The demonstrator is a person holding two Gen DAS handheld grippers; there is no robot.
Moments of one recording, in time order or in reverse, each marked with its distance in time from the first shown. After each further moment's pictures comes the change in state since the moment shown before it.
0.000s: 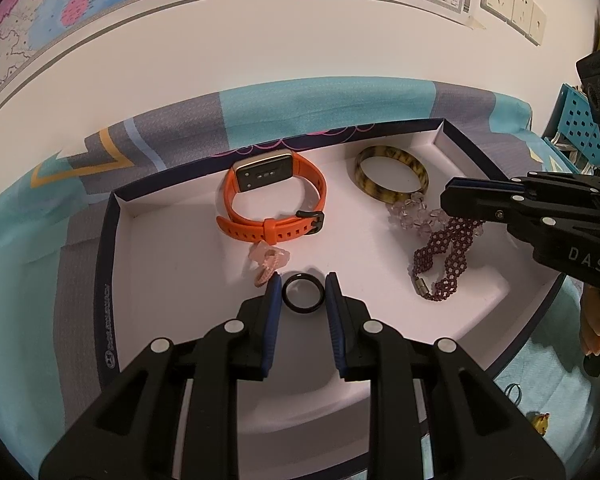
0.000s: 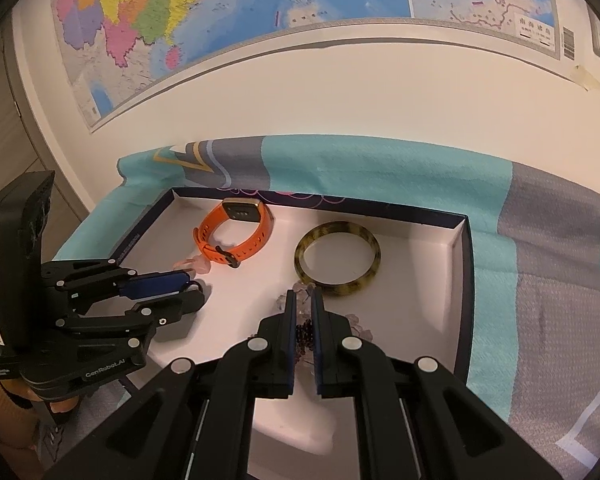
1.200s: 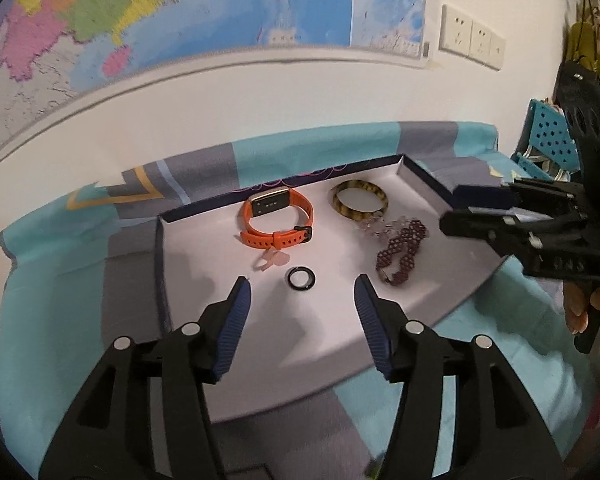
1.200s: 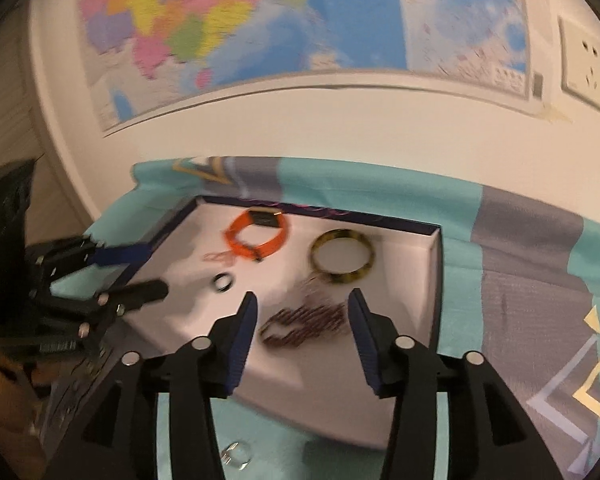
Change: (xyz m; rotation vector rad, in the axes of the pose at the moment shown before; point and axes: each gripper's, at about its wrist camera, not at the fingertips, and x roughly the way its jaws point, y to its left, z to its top) left arm -0.082 0.007 -0.025 0.039 -0.151 -0.032; right arm -0.061 0.027 -0.020 -0.067 -0.075 -0.030
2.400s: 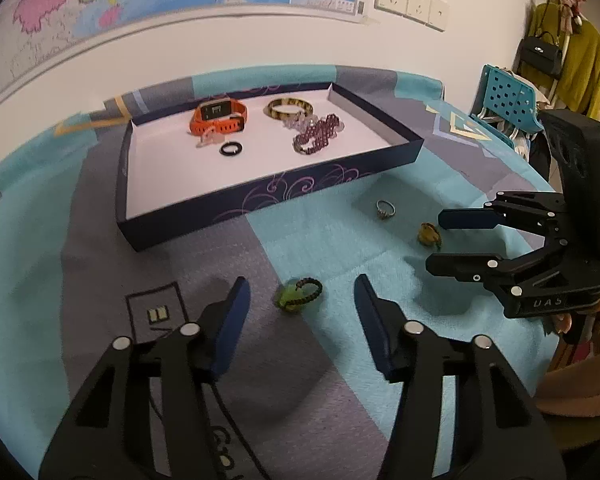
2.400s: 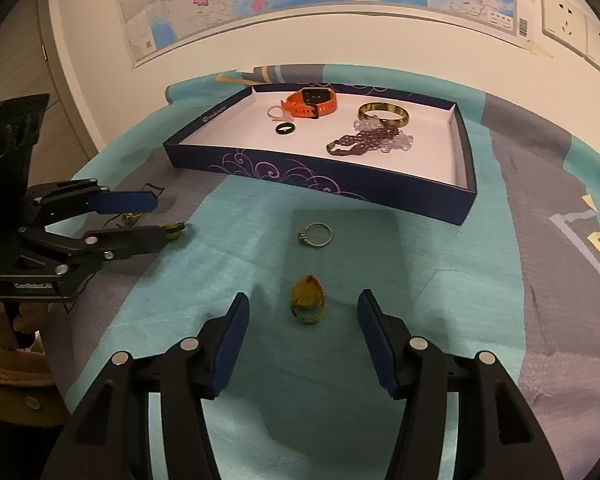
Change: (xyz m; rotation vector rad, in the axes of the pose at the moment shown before) left arm -0.048 -0.040 -0.104 0.013 0.091 -0.125; right arm -0.040 0.055 -0.125 -0.024 0.144 -0.005
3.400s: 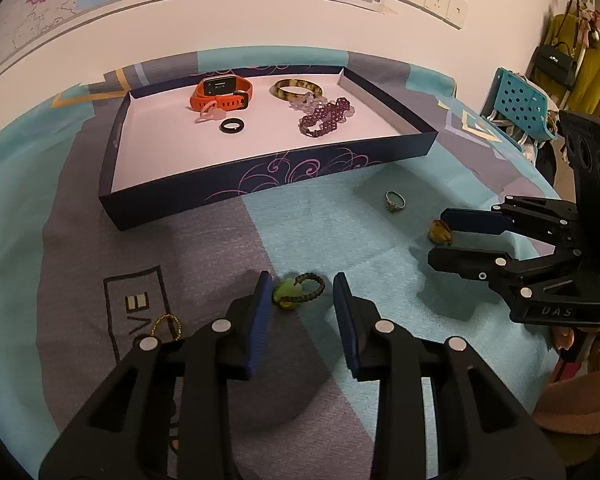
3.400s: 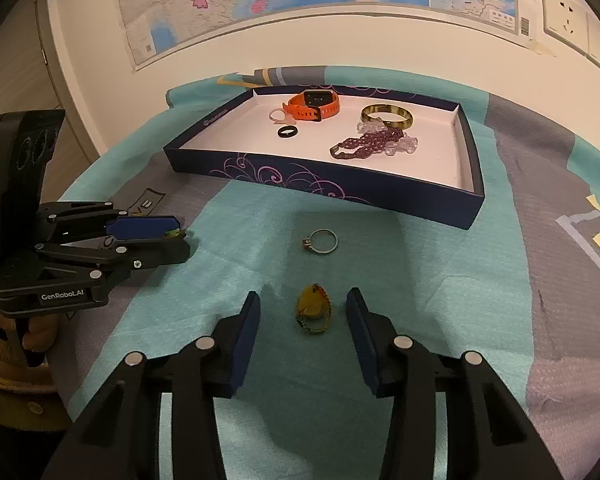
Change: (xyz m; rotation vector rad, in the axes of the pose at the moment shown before) left arm 0.018 0.002 -0.001 -0.062 0.038 0.000; right arm 0.004 0.002 0.004 0.013 -0.008 0.008
